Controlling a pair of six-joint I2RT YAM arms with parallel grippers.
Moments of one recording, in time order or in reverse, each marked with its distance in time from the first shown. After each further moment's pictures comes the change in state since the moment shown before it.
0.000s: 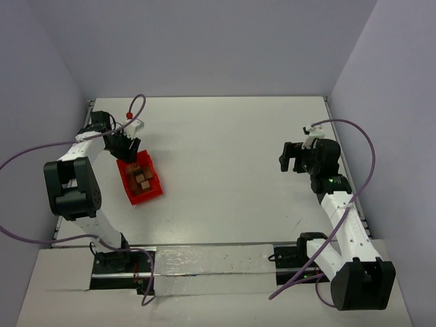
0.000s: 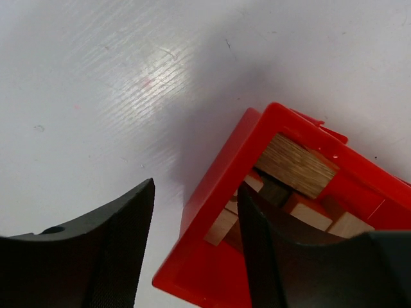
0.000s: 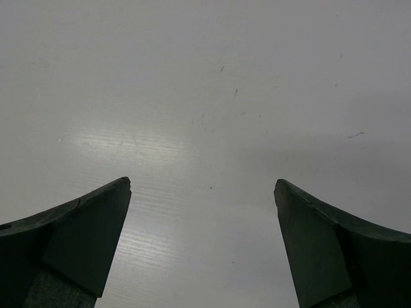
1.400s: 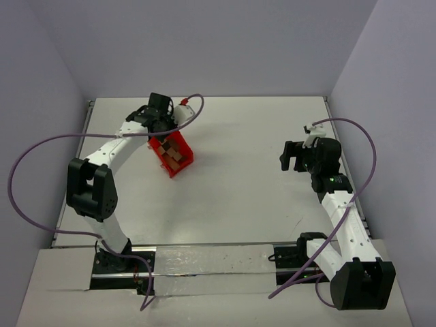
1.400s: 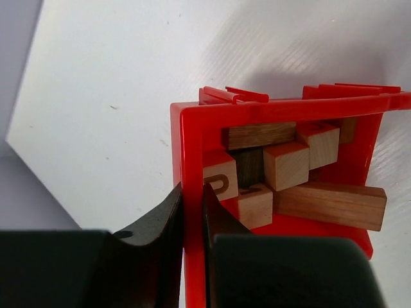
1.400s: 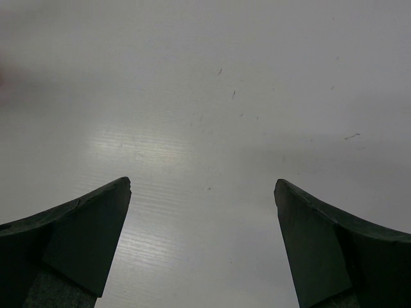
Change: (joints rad) left arm -0.483 0.015 0.258 -0.008 -0.467 -0.041; right arm -0.007 0.003 0.014 -0.010 -0.002 -0.003
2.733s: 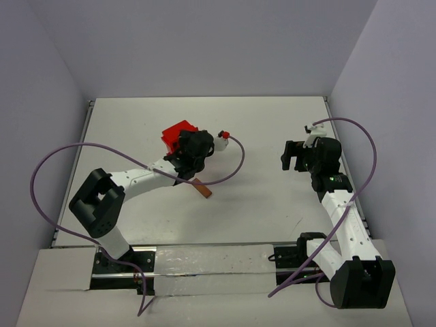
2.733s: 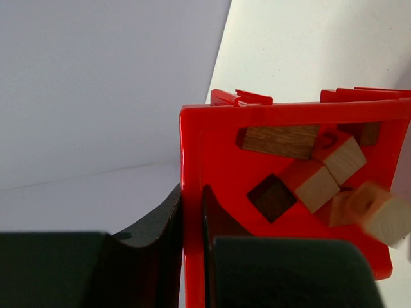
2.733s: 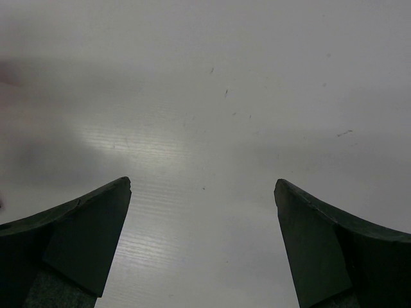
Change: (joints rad) left arm -0.467 -0.107 -0.408 0.729 -0.736 0.376; right arm -0.004 0.009 0.005 -0.002 0.022 0.000
